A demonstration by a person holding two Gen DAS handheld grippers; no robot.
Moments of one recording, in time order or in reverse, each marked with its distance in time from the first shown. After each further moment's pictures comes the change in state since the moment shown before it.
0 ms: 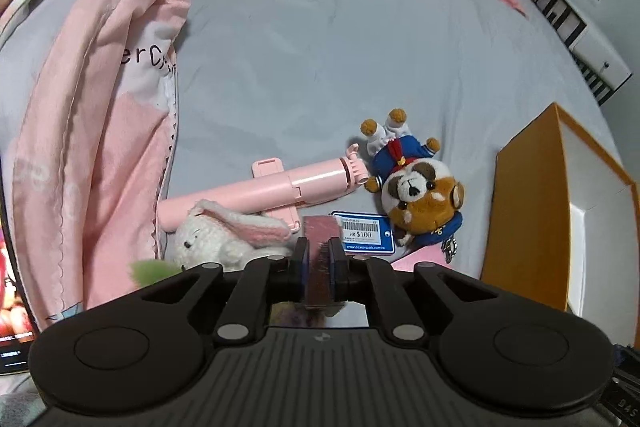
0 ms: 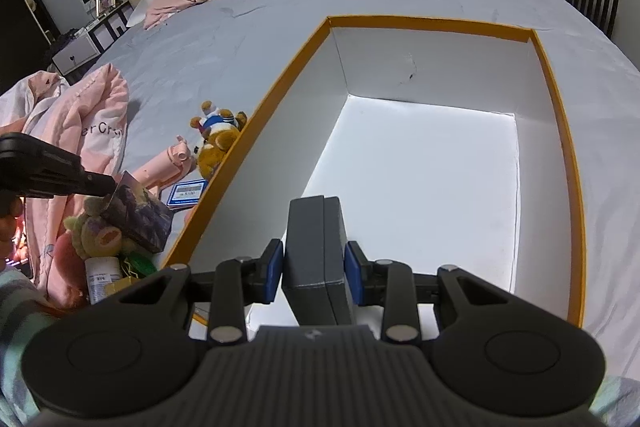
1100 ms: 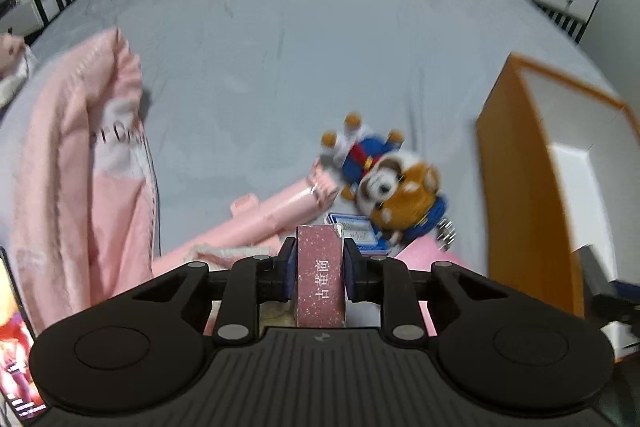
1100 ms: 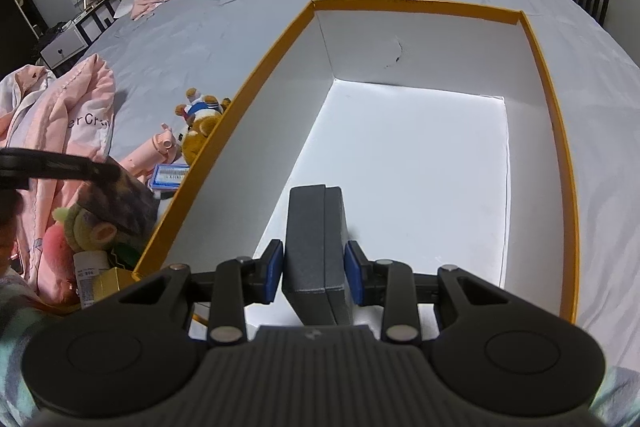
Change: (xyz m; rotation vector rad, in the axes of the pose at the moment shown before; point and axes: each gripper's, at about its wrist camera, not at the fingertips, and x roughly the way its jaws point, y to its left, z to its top) left arm -0.013 -0.043 -0.011 0.298 -0.105 0.054; right arm 0.002 -0.005 -0.005 0.030 0.032 -0.036
